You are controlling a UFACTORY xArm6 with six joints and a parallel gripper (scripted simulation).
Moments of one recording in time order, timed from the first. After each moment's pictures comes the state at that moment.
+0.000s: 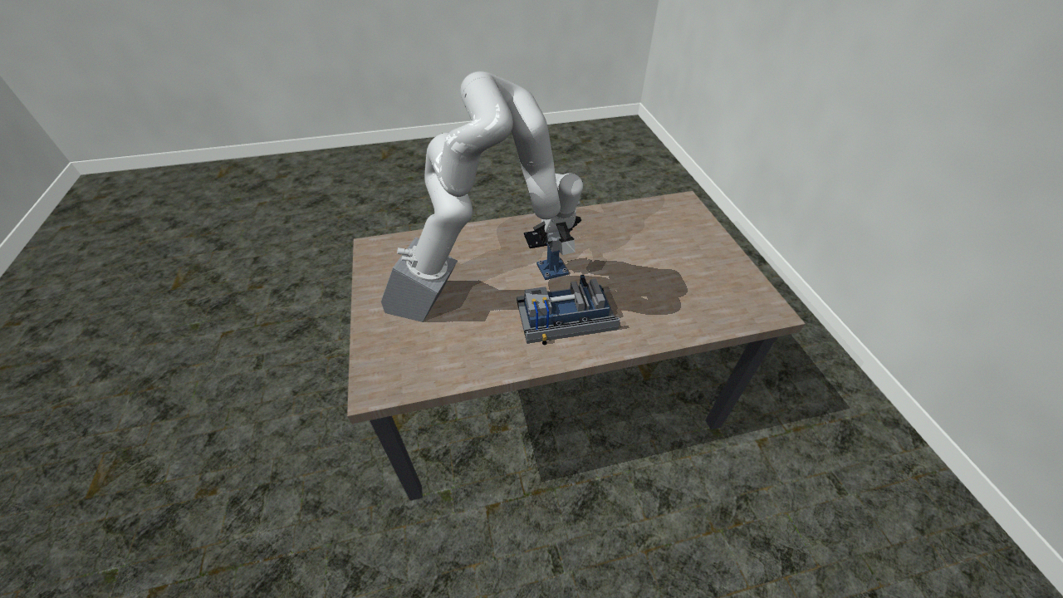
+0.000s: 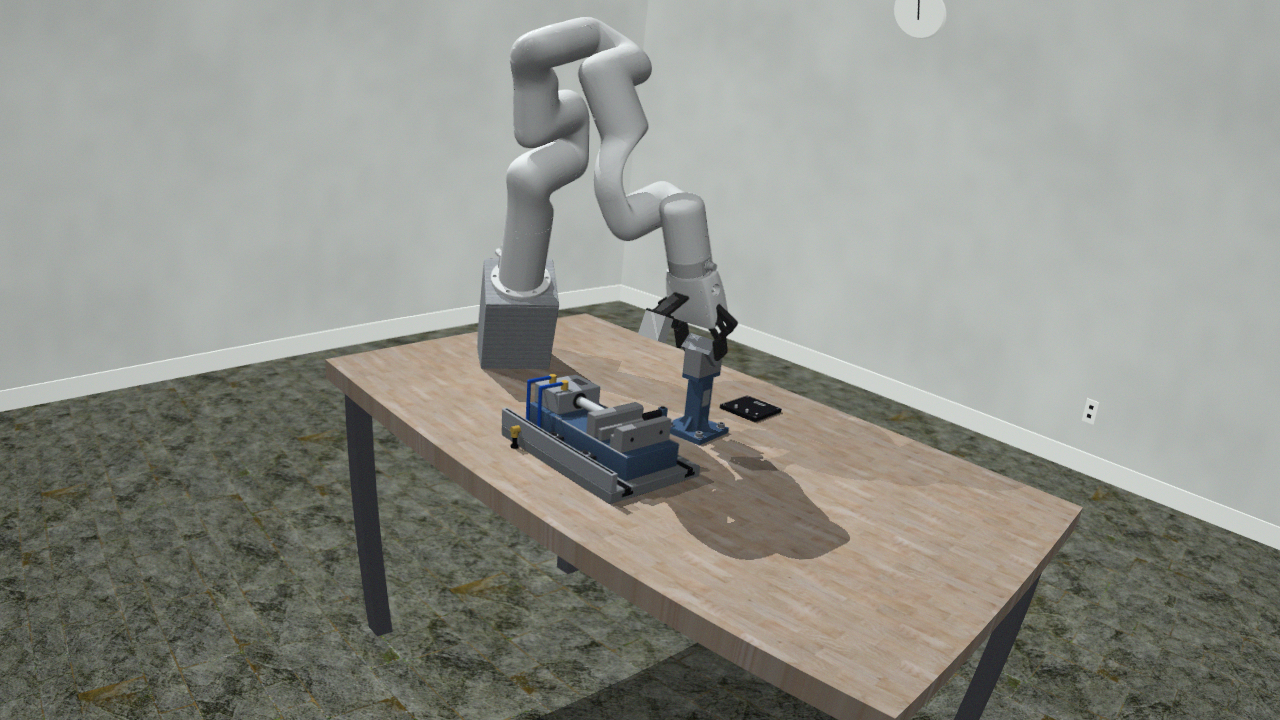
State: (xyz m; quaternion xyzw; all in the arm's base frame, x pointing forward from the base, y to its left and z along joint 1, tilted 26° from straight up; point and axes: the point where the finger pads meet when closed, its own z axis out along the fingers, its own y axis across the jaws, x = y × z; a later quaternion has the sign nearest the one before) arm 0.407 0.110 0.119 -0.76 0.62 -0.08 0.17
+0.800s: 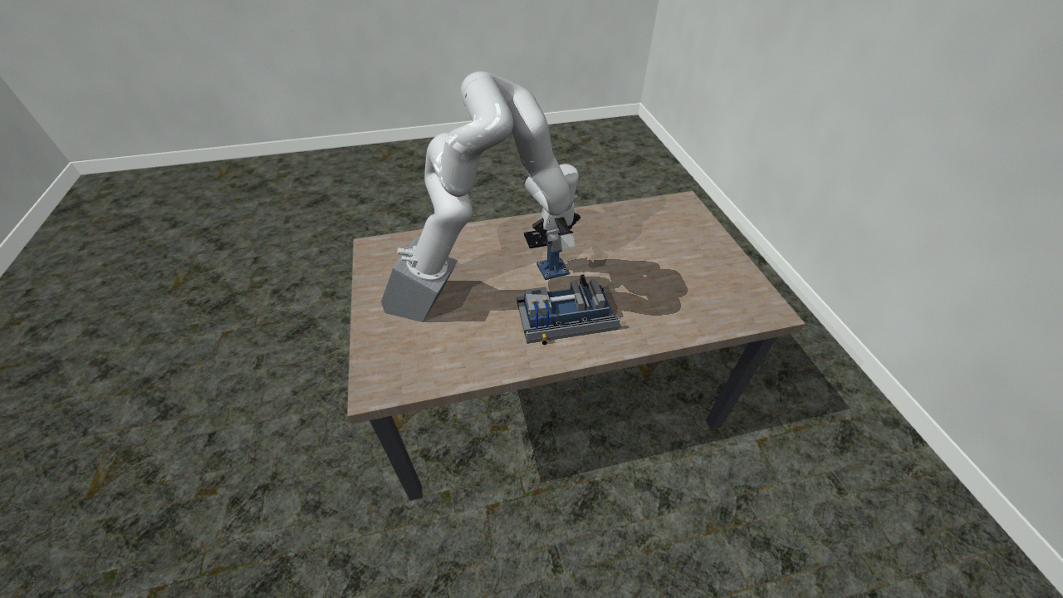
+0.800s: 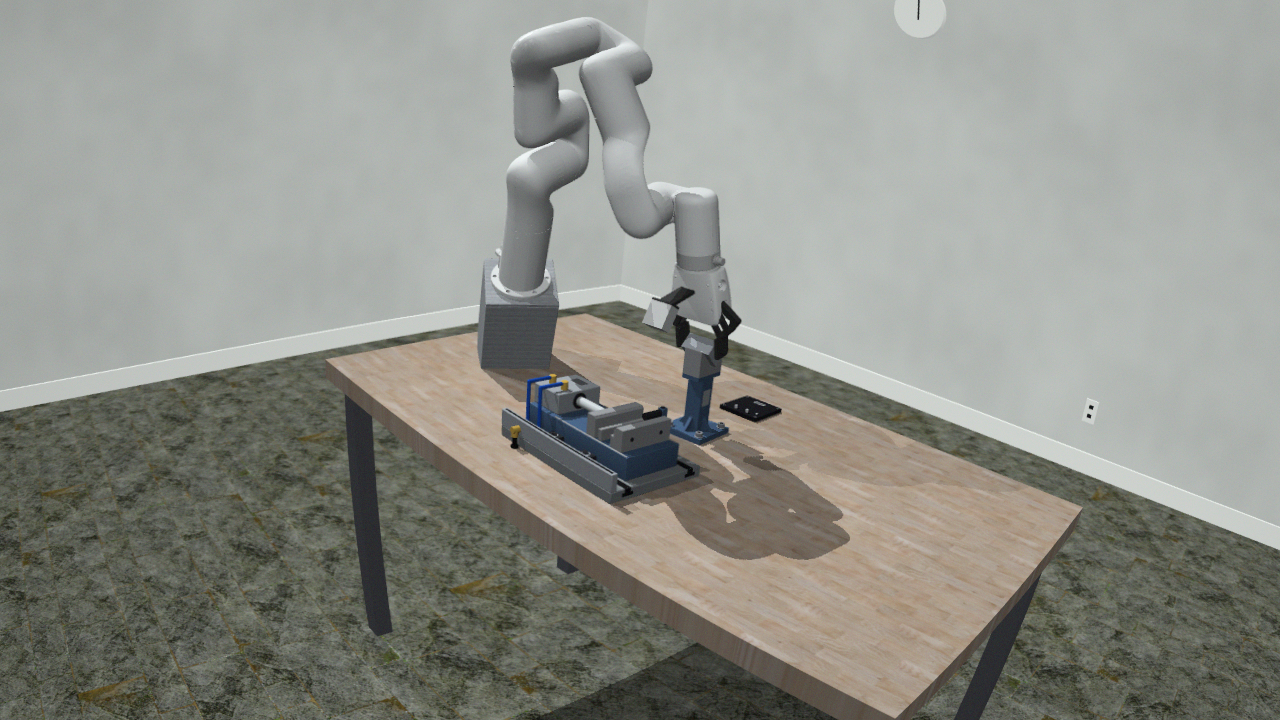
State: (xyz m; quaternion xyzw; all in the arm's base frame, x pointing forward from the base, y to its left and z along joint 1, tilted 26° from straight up) arm 0.407 0.111 0.119 -0.76 0.63 -0.13 0.12
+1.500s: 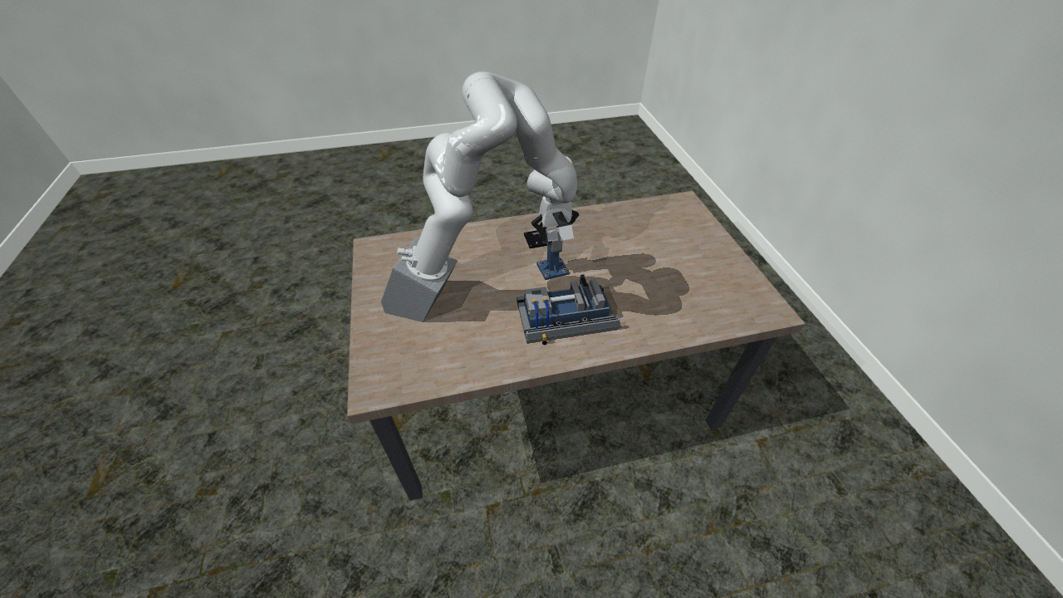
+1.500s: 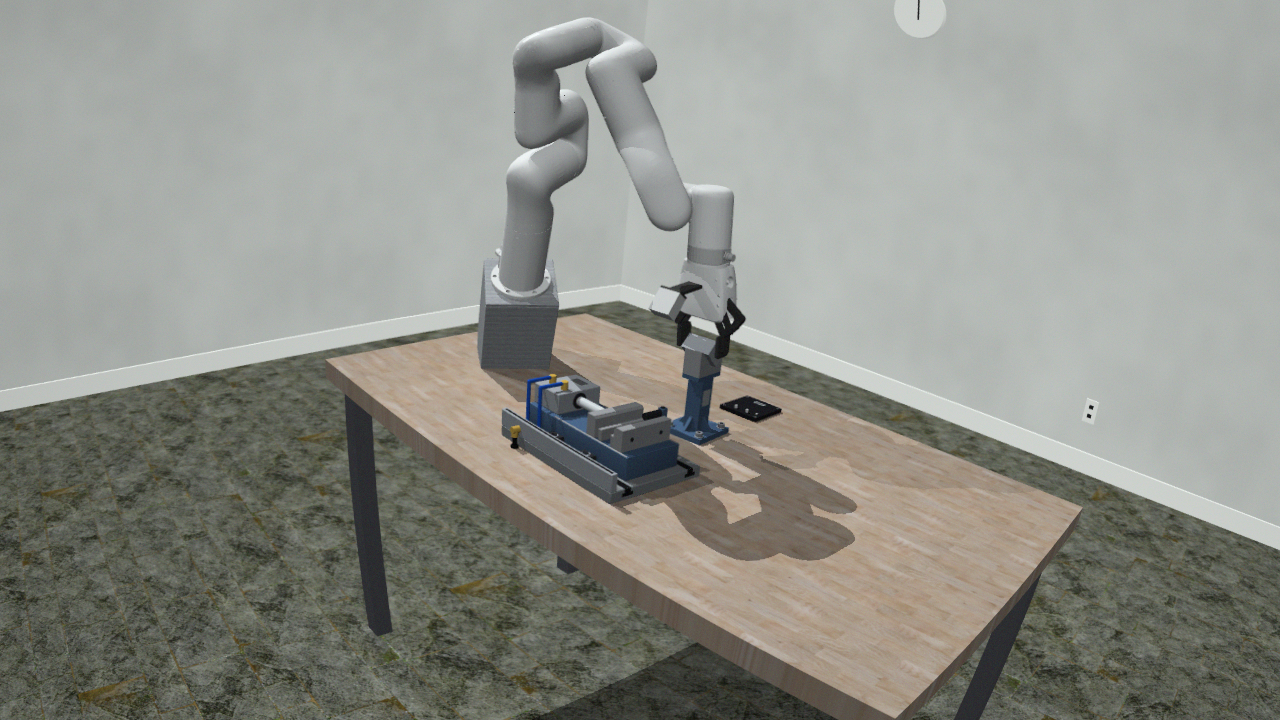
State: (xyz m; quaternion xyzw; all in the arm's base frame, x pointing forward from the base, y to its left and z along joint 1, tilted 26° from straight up) arm 0.407 0.113 0.119 -0.74 0.64 -0.19 0.07
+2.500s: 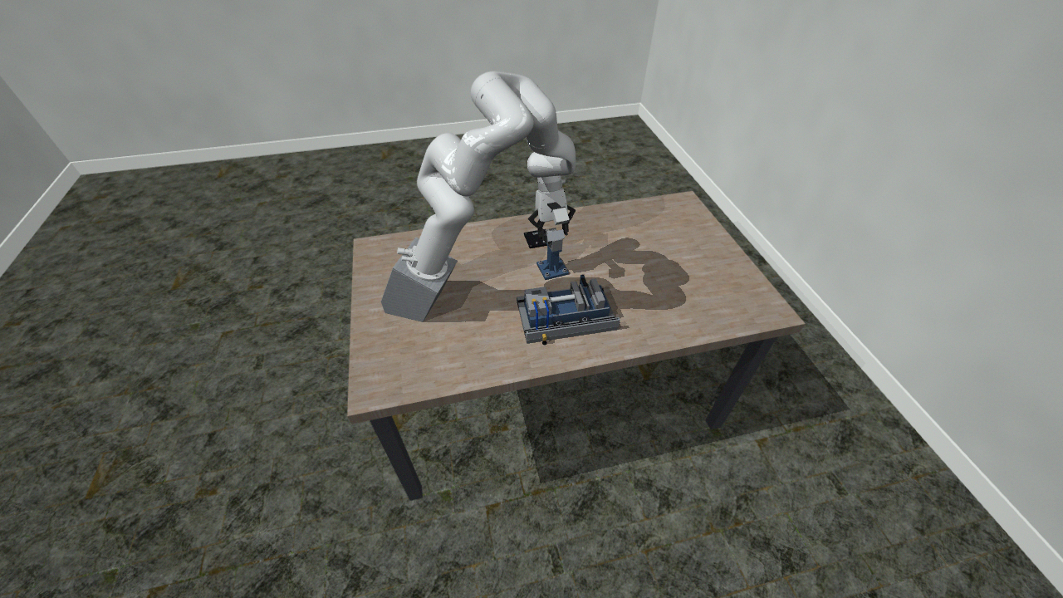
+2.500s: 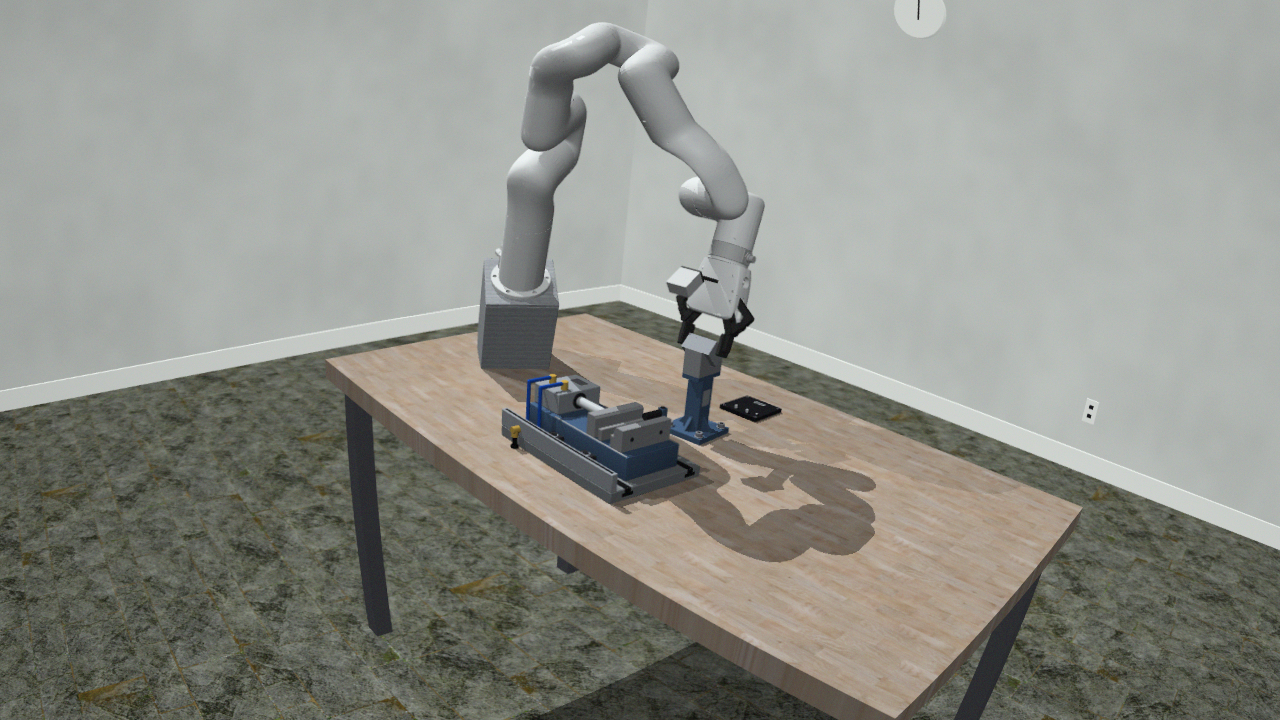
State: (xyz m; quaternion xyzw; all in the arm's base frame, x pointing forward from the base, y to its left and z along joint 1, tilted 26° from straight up) arm 0.407 0.117 0.117 -0.69 0.64 -0.33 -0.05
